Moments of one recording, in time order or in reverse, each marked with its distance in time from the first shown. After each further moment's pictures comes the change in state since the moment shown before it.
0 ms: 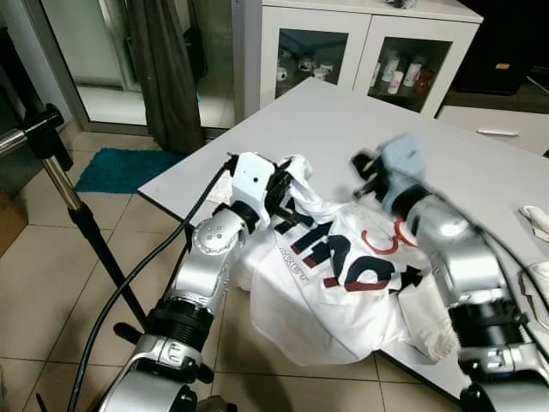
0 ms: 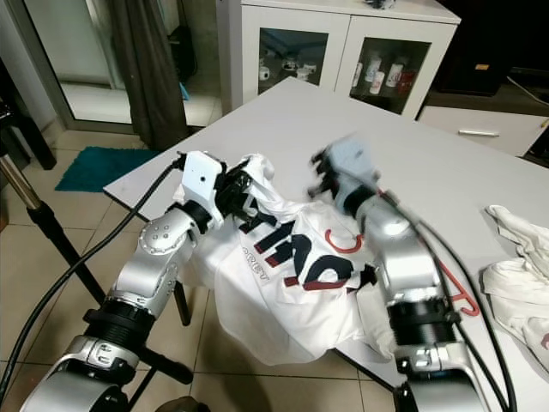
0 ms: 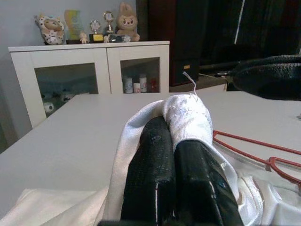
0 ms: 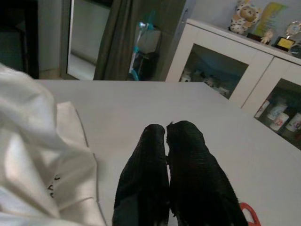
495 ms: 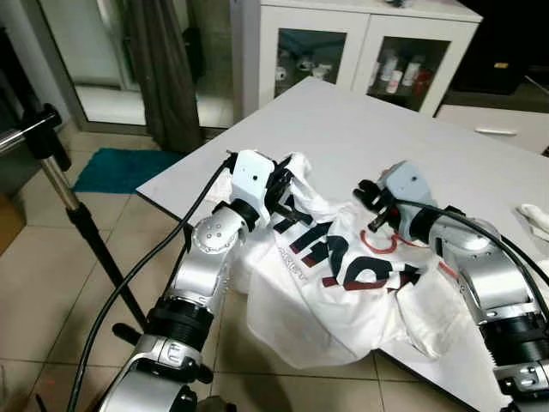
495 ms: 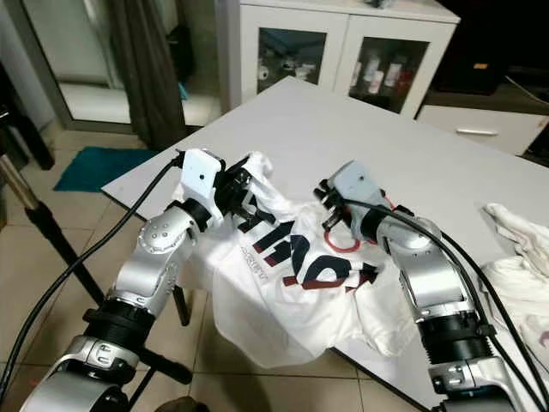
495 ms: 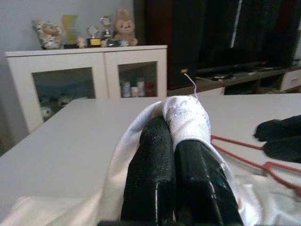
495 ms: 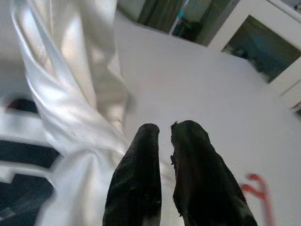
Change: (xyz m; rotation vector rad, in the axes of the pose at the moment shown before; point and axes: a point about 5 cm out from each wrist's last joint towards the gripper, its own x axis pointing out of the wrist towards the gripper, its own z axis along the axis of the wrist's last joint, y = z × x) left arm 0.001 -0.002 0.004 -0.002 -0.018 -0.012; right arm -0.023 -0.006 -0.027 -0.221 0.162 0.232
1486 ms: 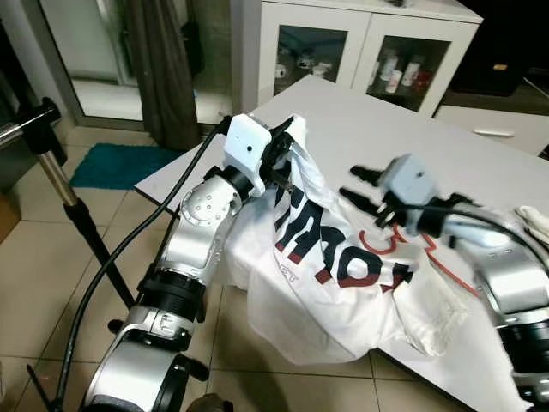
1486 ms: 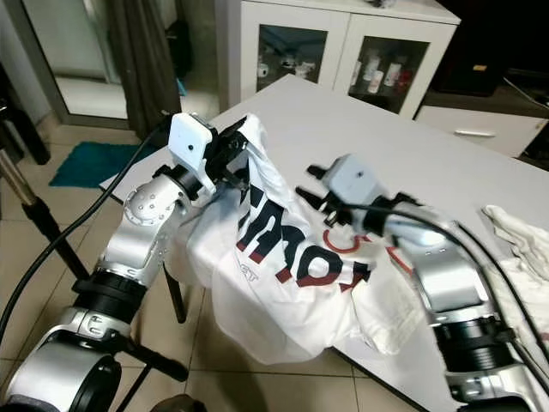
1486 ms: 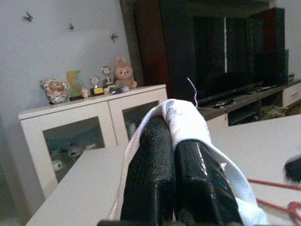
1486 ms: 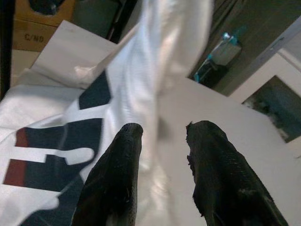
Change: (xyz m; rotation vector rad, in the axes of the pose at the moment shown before) left arm 0.013 0.019 0.043 0.162 -0.159 -0.040; right arm -0.012 0.011 0.034 -0.089 -0.172 0.162
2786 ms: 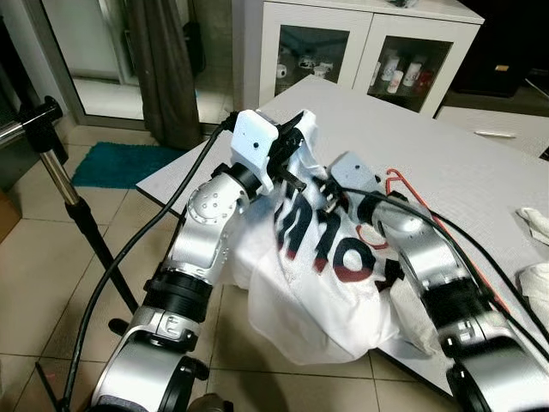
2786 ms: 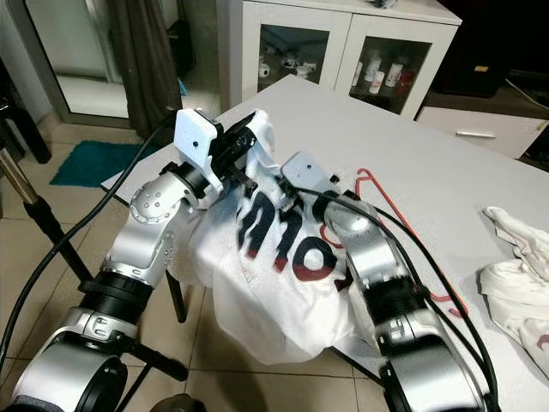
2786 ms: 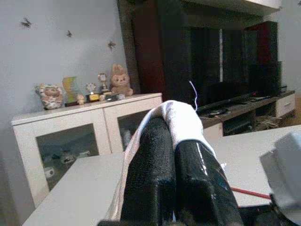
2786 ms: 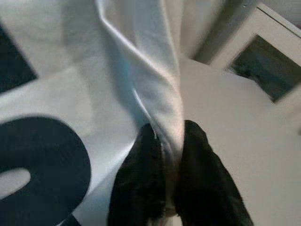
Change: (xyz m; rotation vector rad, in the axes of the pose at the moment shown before) left arm 0.005 -0.006 0.008 -0.021 -0.031 -0.006; right arm 0.073 0.000 -0.024 0.088 0.120 -0.211
